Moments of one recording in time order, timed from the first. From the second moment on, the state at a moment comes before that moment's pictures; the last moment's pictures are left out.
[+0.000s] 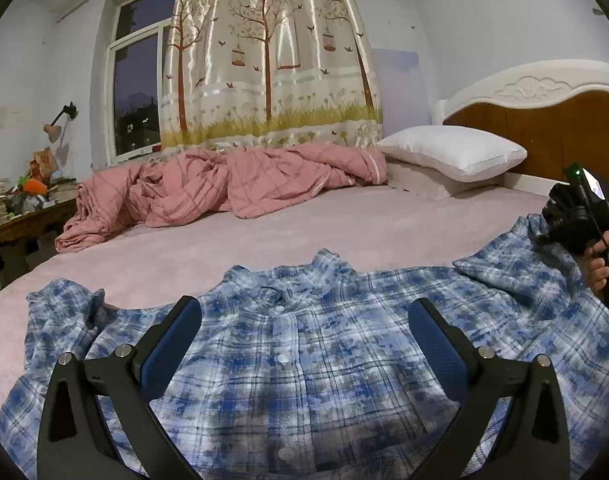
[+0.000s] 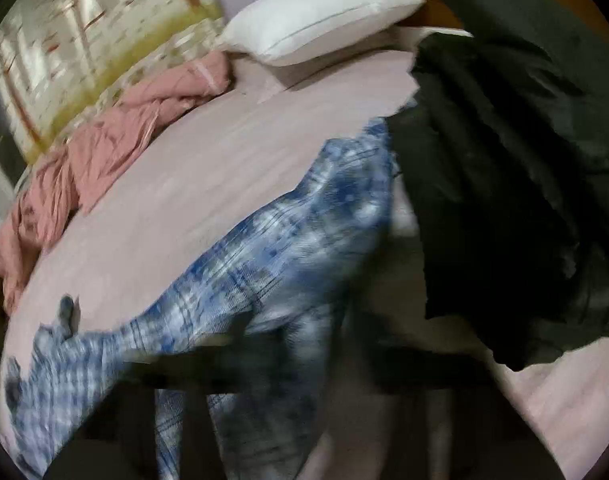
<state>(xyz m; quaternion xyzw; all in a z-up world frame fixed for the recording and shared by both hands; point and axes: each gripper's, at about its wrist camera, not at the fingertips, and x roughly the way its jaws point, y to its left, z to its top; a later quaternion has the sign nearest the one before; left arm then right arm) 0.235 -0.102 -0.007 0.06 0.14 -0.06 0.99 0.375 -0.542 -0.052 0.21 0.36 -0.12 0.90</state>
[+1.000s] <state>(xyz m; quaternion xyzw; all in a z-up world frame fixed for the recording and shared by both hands) 0.237 -0.091 -0.005 0.04 0.13 -0.05 0.99 0.239 -0.383 0.005 0.16 0.32 0.01 0.93</state>
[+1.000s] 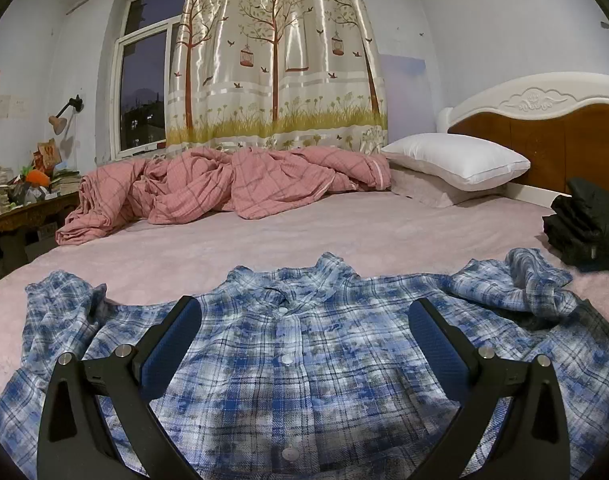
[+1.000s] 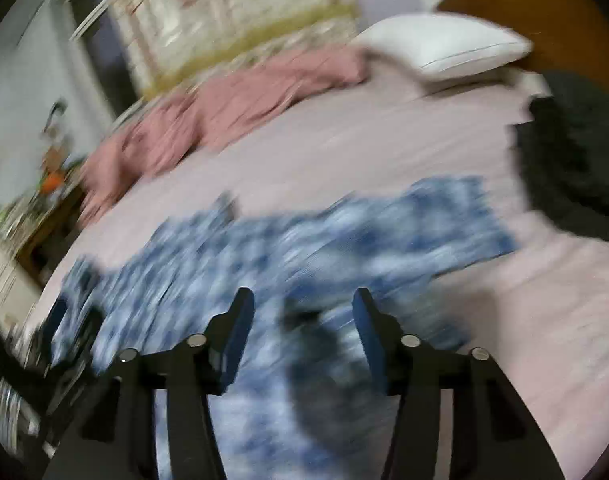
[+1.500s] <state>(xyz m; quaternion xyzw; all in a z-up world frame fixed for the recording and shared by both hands) 0.237 -0.091 -0.005 0.04 0.14 -0.05 0.99 0.289 -0.528 -0.052 0.23 0.38 -0.15 0.88</state>
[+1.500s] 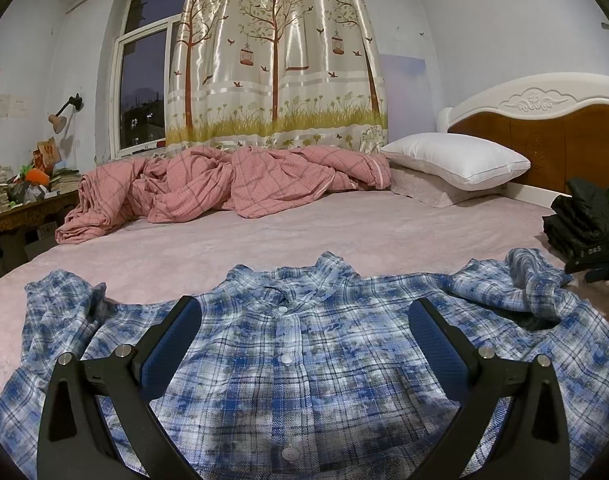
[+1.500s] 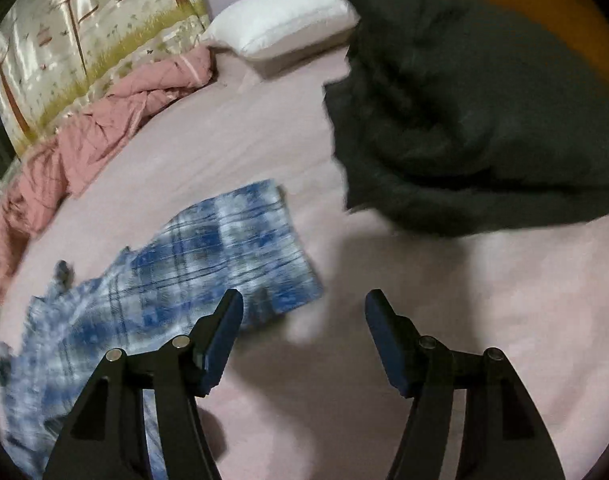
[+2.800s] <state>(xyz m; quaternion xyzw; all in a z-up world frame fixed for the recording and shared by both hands) 0.242 -0.098 -0.019 -0.18 0.36 -0.32 0.86 0.266 -0.294 -0.044 0.12 0.43 0.24 0.86</state>
